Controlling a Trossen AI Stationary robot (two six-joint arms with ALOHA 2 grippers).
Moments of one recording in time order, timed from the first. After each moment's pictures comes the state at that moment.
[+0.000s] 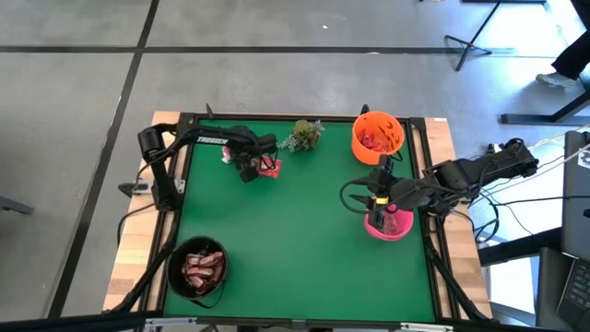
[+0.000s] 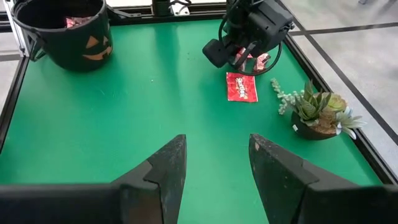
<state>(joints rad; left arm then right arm) 0.45 1.83 1.09 -0.94 -0.42 -0.10 0.39 1.15 1.25 -0.81 0.51 0.33</state>
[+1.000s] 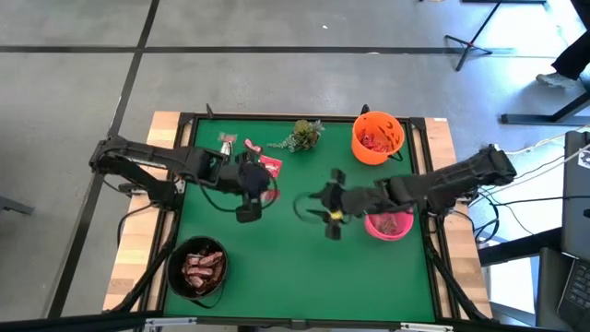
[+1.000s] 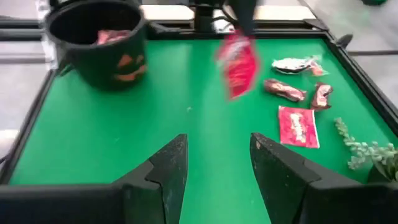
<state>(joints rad) -0.14 1.41 1.41 -0.97 -0.28 -0.27 0.31 1.45 1.25 -0.38 0.34 0.18</state>
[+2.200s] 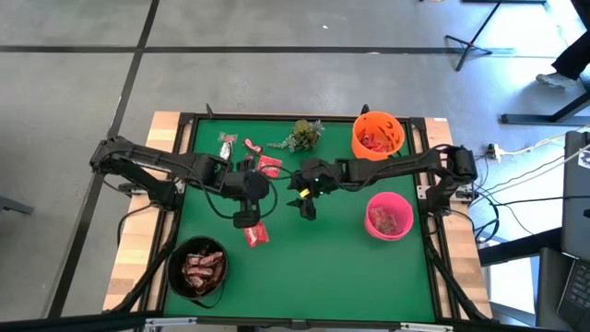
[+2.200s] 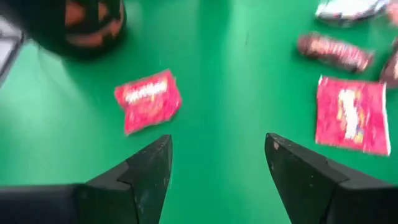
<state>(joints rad) -0.17 1.41 1.33 -0.96 -0.24 -0.23 -0.01 1.77 1.25 -0.16 -0.12 0.05</state>
